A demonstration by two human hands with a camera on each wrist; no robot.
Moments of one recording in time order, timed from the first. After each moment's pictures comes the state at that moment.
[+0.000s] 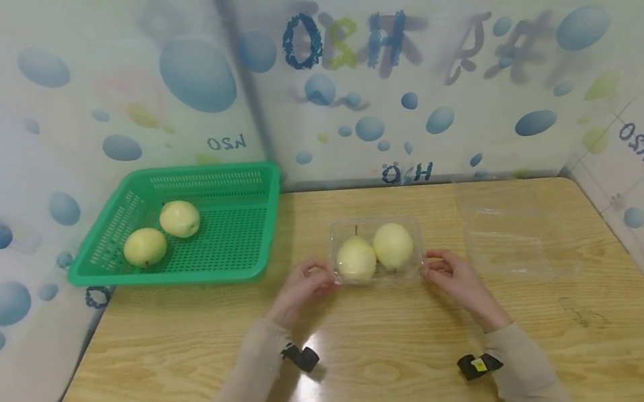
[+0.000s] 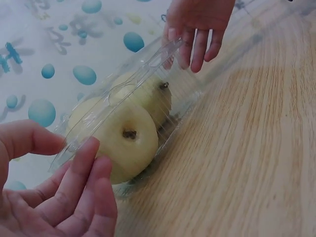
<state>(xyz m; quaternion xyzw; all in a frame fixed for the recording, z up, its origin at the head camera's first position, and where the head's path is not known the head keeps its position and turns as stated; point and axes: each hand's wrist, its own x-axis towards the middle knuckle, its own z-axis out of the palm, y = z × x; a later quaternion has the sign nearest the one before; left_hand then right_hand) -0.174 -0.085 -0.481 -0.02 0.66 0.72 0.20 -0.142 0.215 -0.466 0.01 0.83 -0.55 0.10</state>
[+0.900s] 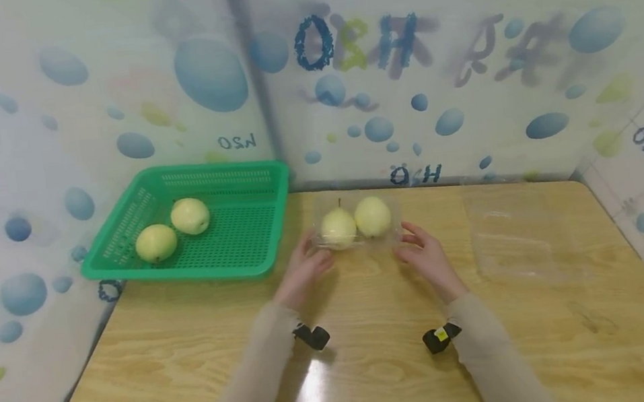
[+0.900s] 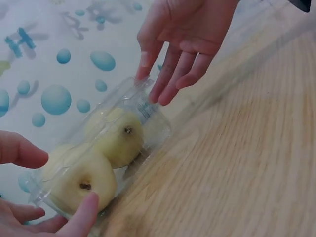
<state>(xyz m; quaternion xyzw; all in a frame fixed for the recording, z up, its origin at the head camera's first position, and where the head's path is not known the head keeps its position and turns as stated) -0.195 -0.084 -0.474 -0.04 0.61 0.78 0.12 -0.190 0.165 -0.468 0.02 0.76 -0.64 0.09</state>
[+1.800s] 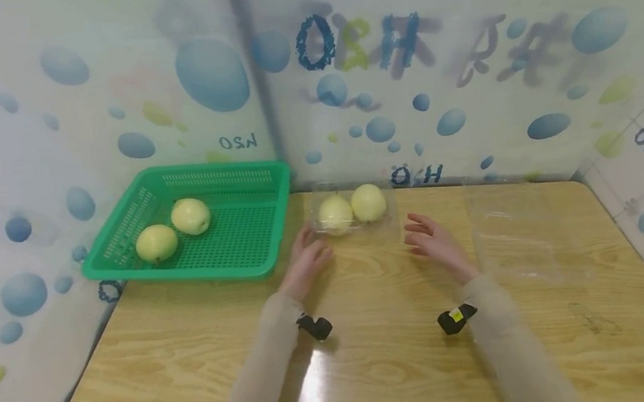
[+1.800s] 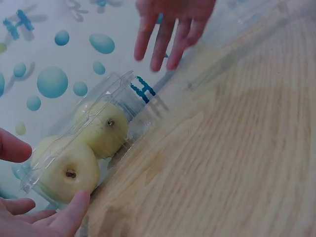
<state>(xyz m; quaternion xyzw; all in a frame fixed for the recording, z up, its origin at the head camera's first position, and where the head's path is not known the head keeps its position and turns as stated) -0.214 -0.082 -0.481 -0.07 0.58 0.81 0.08 -0.210 0.190 -0.448 -0.03 0.77 -0.62 0.16</state>
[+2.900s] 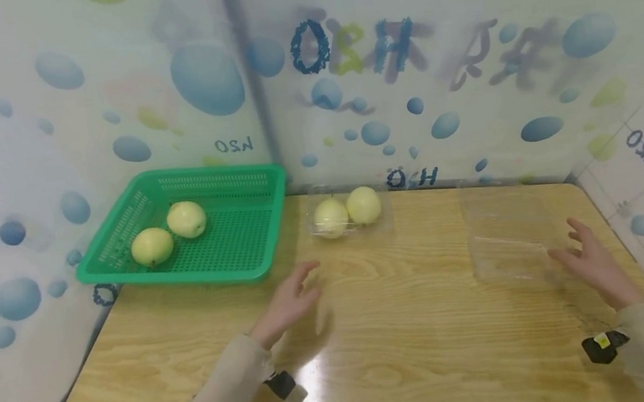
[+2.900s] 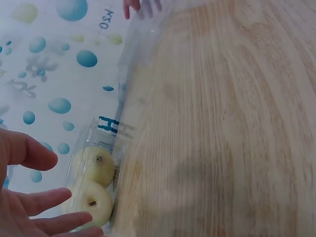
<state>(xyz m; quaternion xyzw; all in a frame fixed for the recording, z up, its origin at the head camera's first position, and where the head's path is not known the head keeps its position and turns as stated) -0.145 -0.108 -0.458 0.11 0.84 0.52 0.08 -0.146 0.406 -0.451 0.01 0.88 -0.46 0.08</state>
